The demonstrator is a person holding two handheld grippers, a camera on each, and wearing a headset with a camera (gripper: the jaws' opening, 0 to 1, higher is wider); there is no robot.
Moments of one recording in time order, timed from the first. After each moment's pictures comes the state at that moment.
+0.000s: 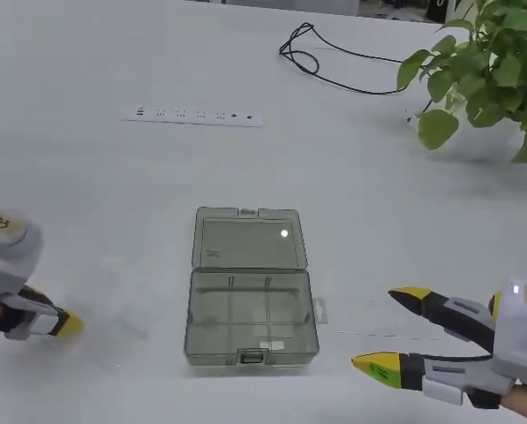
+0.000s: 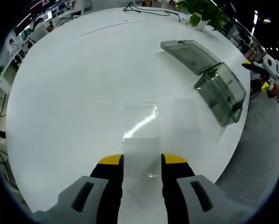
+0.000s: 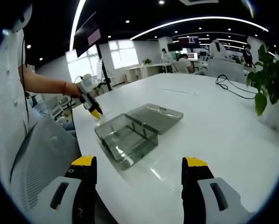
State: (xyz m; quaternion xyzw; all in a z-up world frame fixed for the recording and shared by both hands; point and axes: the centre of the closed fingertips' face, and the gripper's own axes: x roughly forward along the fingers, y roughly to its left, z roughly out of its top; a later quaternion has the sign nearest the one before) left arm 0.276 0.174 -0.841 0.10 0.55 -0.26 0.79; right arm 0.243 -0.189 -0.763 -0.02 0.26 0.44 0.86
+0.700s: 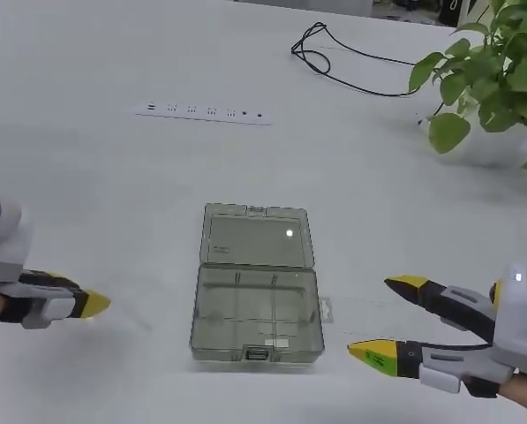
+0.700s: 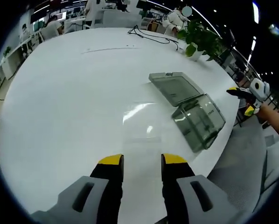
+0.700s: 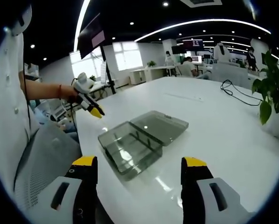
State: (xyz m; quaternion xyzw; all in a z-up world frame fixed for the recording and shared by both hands) left arm 0.275 0.133 -0.789 -0.02 0.46 -0.28 0.84; right arm 0.252 -0.169 -0.742 -0.02 0.25 0.46 0.85
